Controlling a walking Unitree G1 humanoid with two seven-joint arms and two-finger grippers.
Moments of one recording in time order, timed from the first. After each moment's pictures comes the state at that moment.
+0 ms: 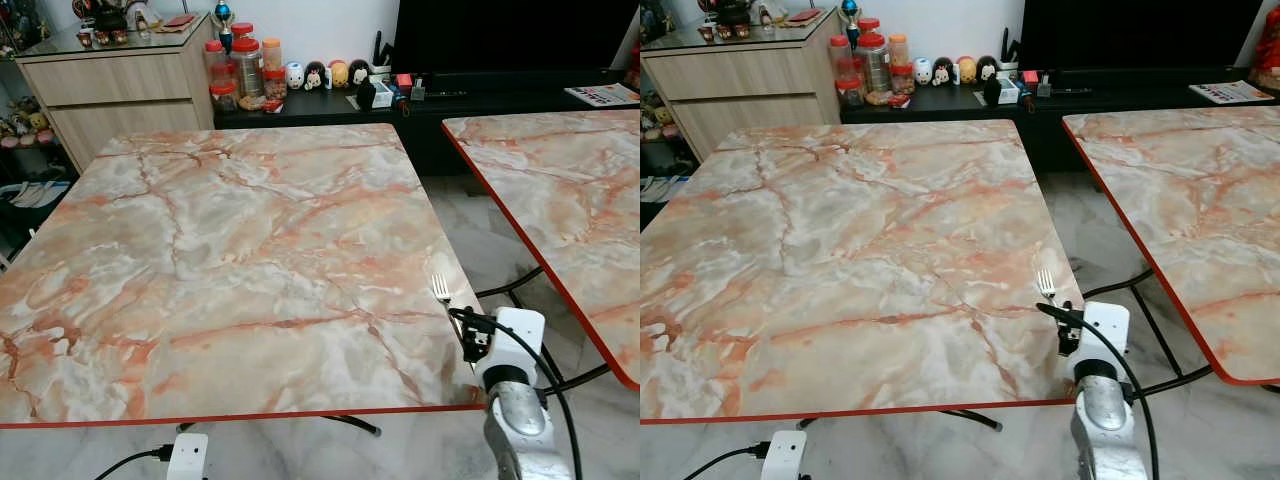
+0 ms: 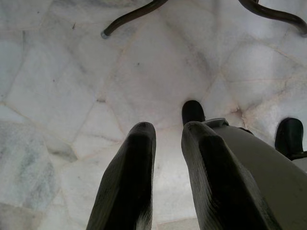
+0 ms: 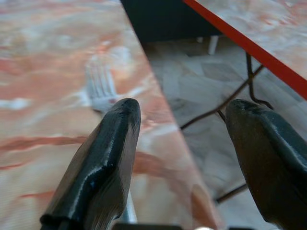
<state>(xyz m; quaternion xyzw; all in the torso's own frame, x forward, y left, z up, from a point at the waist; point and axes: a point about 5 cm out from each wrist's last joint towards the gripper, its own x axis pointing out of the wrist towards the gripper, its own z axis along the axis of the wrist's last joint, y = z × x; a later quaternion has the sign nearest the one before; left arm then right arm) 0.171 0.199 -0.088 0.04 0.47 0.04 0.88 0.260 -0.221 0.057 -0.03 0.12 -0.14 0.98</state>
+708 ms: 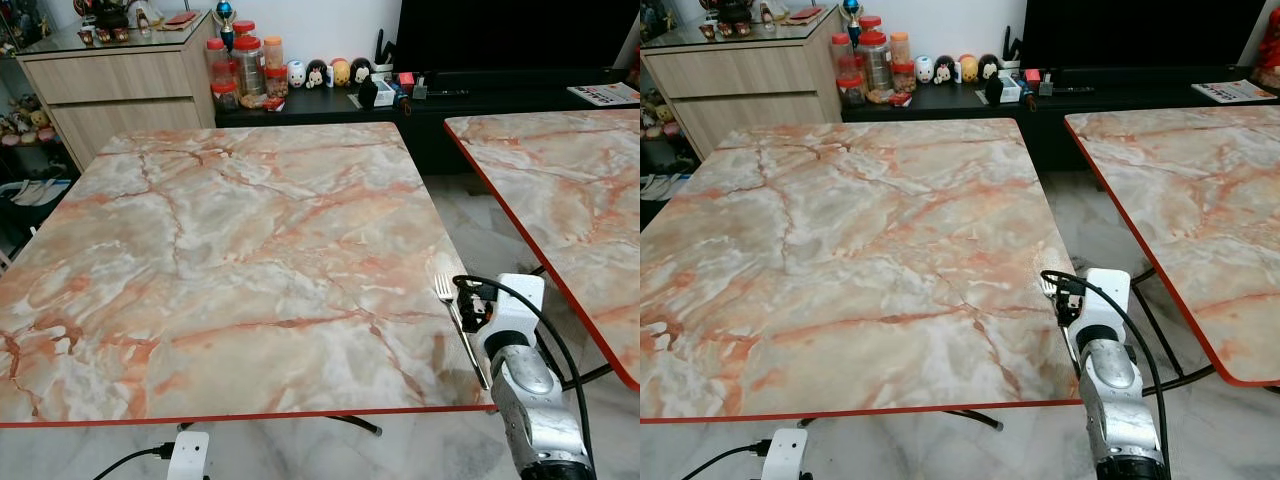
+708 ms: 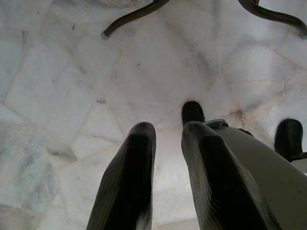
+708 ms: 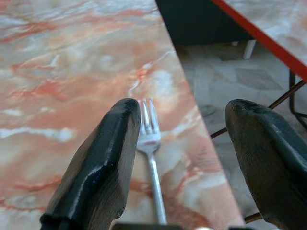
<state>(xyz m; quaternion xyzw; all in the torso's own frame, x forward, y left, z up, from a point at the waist) 0.173 0.198 -0.087 0.04 0.47 0.04 0.88 0.290 -0.211 0.077 -0.01 0.11 -0.06 0.99</state>
